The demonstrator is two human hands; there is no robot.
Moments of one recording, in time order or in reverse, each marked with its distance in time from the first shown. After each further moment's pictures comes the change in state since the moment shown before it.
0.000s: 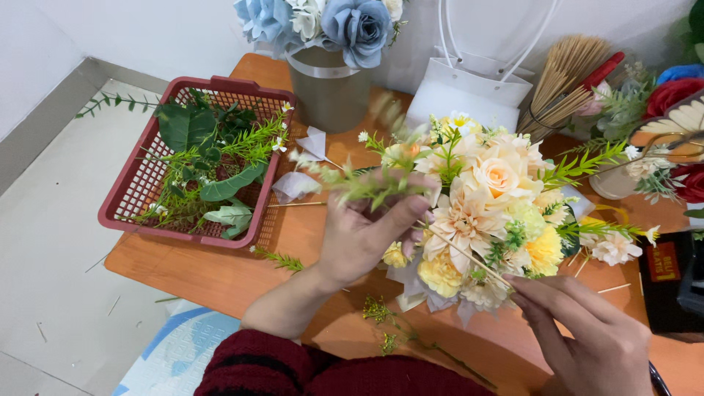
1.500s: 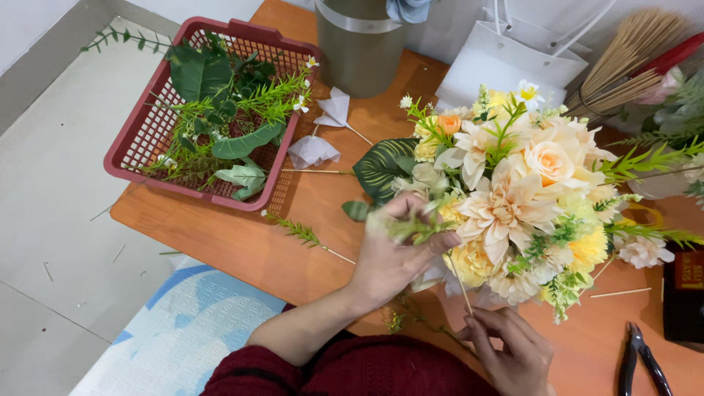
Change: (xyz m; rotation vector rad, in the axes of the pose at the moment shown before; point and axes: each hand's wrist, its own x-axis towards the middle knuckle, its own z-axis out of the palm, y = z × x) left_hand -0.041 -0.053 -0.008 0.030 0.199 -0.098; right_hand -0.071 0.005 0.095 0.336 0.098 0.160
